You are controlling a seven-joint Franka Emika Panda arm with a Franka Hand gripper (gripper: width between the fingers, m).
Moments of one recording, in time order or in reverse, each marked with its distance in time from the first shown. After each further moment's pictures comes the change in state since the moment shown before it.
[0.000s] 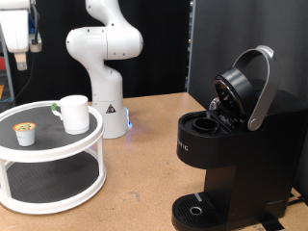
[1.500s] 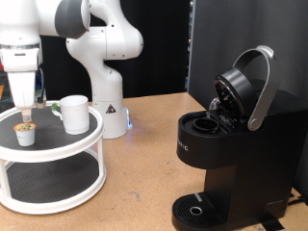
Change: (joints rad) arm -0.046 0.110 -0.063 -0.258 -0.053 0.422 0.001
